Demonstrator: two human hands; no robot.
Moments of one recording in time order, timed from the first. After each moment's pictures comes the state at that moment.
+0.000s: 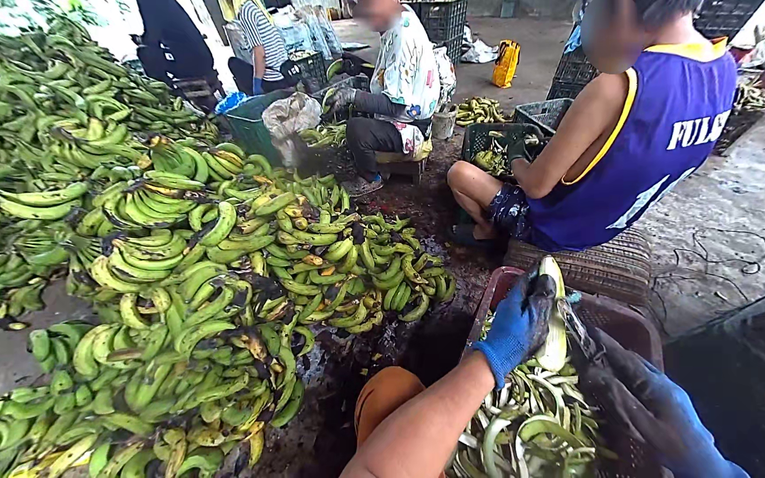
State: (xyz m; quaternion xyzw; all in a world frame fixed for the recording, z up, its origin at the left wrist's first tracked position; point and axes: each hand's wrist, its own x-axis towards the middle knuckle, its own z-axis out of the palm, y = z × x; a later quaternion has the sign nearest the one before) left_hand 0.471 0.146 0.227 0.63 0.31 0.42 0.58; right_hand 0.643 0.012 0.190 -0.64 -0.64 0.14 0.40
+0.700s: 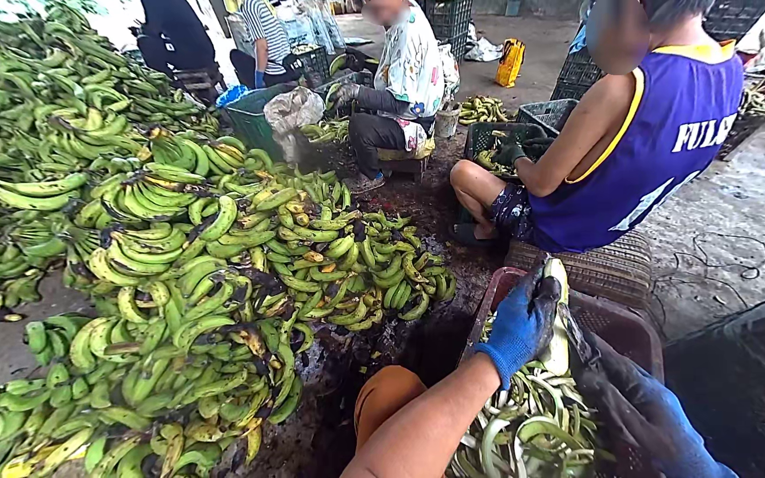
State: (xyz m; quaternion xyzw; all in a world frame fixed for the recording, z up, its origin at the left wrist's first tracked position) left_hand 0.470 0.146 0.232 0.65 0.32 0.43 0.54; right_hand 0.638 0.012 0.186 -0.64 -0.64 0.18 0.40
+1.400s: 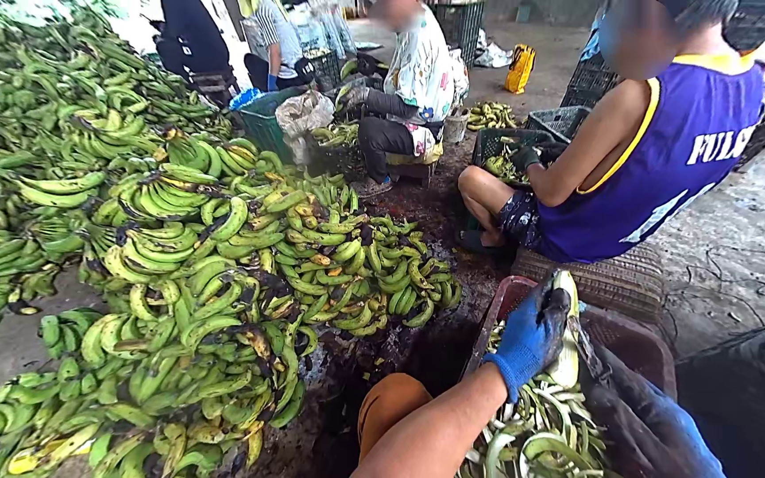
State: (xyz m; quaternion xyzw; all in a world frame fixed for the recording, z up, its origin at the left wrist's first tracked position) left_hand 0.472 0.149 0.230 0.63 0.31 0.42 0.57; right_hand 0.638 0.012 0.197 -0.63 -0.64 0.21 0.38
